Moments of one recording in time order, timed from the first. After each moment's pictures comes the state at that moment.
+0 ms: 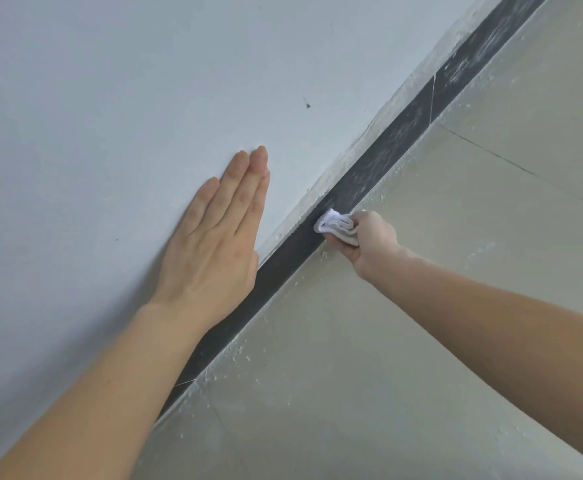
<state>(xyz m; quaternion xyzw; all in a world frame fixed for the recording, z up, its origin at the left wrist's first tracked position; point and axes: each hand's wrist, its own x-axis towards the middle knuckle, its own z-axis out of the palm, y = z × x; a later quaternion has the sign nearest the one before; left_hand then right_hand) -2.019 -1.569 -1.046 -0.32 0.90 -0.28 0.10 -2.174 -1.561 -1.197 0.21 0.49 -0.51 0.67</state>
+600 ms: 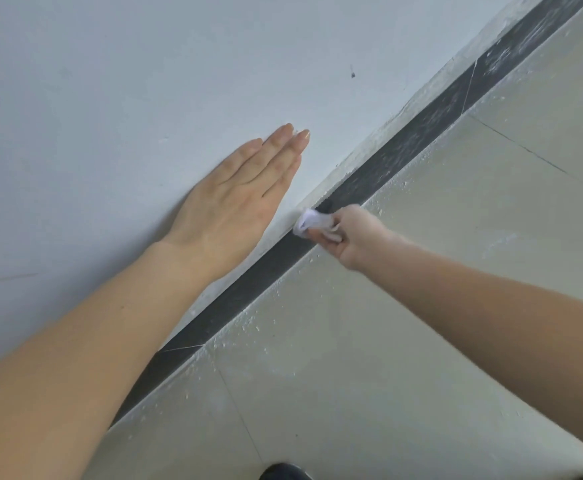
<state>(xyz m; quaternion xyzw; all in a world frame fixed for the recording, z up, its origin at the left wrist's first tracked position) -1.997 -1.579 -1.035 -0.21 0.90 -0.34 0.18 -2.133 -1.555 -1.164 0.13 0.45 -0.44 0.76</state>
